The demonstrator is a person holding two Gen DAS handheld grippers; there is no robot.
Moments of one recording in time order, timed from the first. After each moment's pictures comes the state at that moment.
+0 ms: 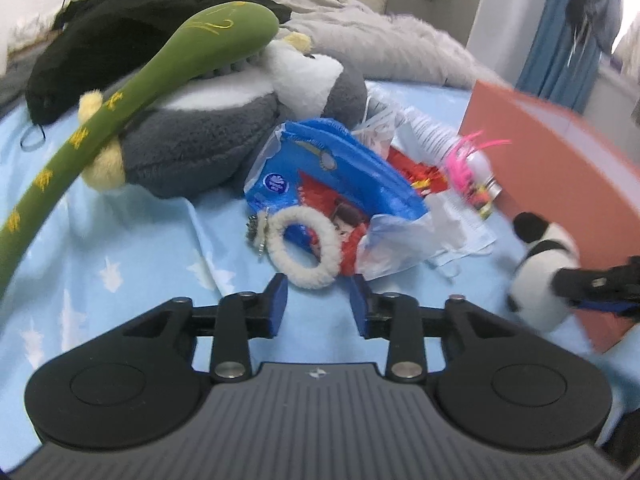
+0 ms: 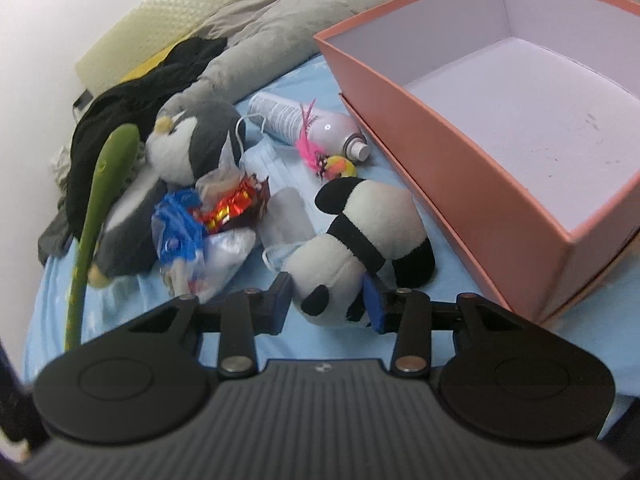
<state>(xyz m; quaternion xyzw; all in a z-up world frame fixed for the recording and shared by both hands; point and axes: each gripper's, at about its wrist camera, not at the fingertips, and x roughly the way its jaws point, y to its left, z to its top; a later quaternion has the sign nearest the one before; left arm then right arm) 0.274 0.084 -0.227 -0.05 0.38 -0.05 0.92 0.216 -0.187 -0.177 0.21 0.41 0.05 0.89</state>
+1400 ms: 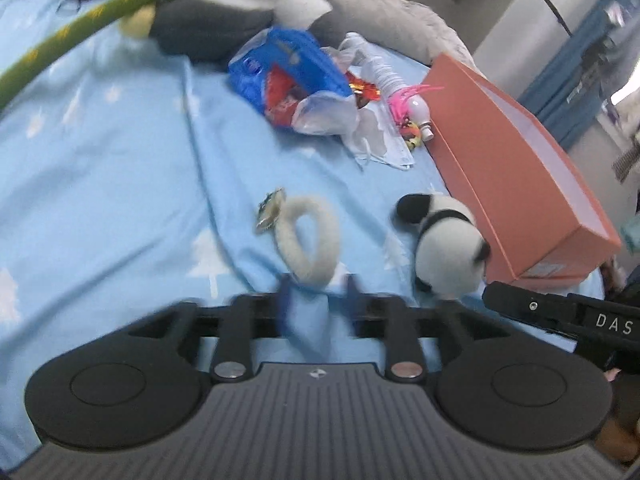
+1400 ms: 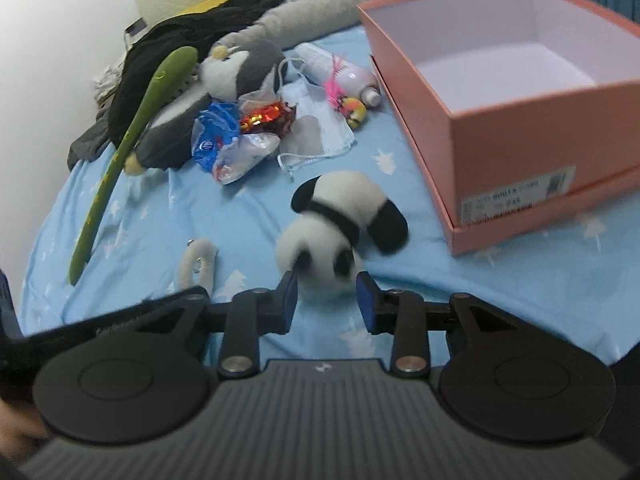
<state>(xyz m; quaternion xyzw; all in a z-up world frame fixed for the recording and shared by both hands) 0.155 0.052 -0.222 -0.21 0.43 -0.05 0.87 0.135 -0.213 -0.164 0.13 0.45 0.13 0.88</state>
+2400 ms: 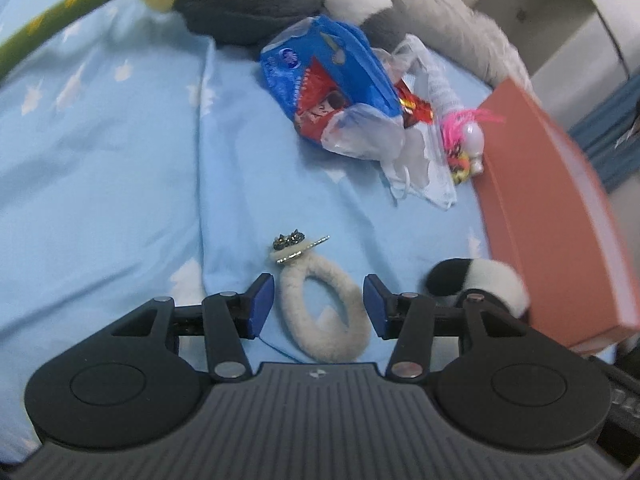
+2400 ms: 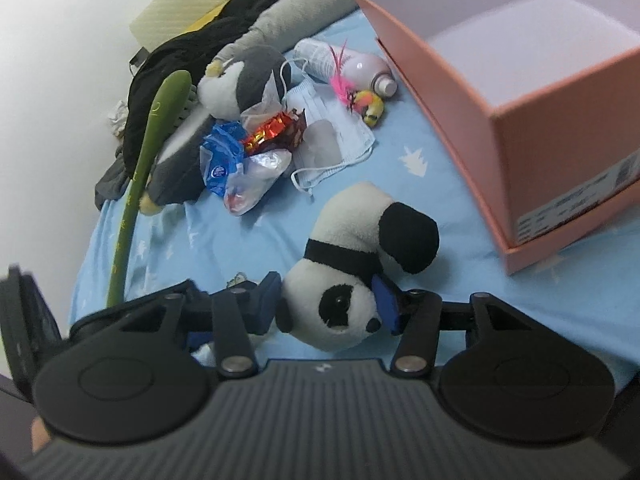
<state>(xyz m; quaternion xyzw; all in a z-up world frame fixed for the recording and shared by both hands) 0.216 0.042 -0.231 -0.24 0.47 0.03 0.85 0.176 -0.215 -0.185 0.22 0.45 0.16 0.85</state>
